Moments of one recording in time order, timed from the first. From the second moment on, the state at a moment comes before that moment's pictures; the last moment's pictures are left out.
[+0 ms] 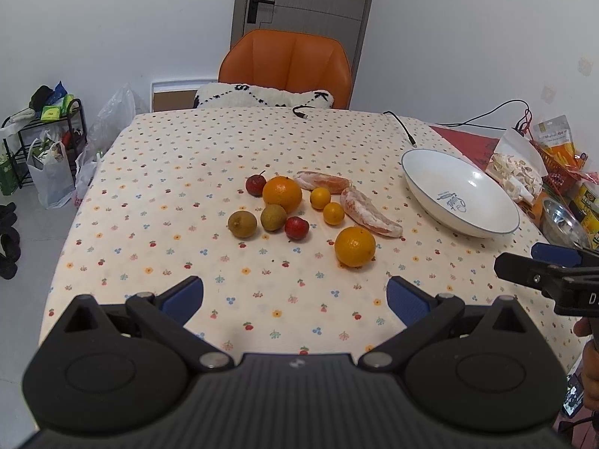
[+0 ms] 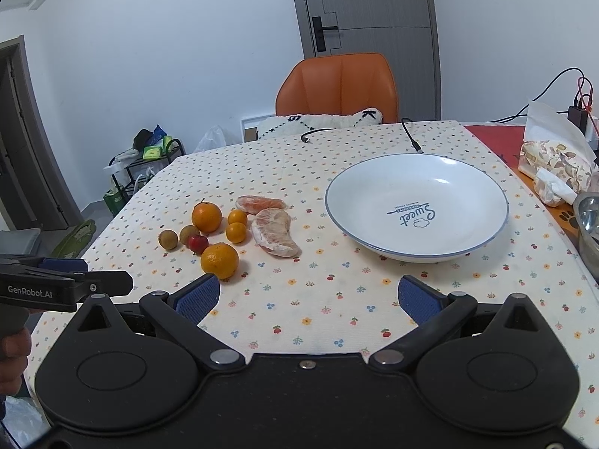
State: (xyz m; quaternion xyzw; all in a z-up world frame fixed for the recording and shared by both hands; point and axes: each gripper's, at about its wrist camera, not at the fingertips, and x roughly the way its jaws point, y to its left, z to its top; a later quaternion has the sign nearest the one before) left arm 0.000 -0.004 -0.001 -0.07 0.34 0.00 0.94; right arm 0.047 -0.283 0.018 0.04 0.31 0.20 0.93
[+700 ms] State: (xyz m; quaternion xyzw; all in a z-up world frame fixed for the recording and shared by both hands) left arm -0.001 -0.009 0.001 -0.06 0.32 -0.02 0.94; right arm 0.043 -0.277 0.020 0.04 0.29 0.21 0.93
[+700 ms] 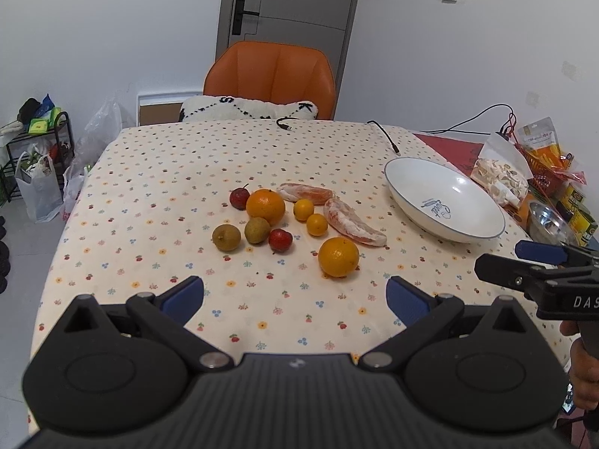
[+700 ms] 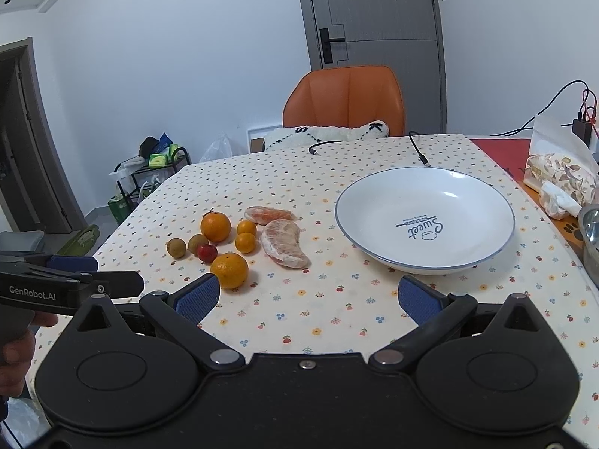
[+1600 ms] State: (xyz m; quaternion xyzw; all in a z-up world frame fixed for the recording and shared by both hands) left arm 0.035 -0.022 -0.024 -0.09 0.32 -0.05 0.94; right arm 0.070 -0.264 -0.008 0.04 0.31 0.23 0.92
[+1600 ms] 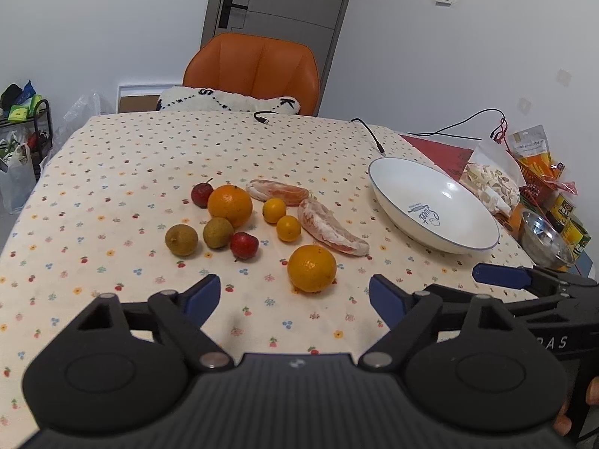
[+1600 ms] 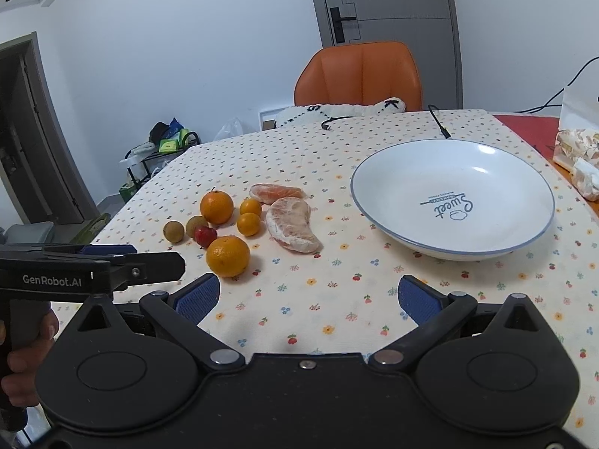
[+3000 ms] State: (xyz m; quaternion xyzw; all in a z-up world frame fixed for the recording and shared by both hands) left arm 0.081 -0.007 -0.051 -0.15 0.34 -0.04 0.93; right arm 0.125 -0.234 -0.032 0.05 0.32 0.26 0.91
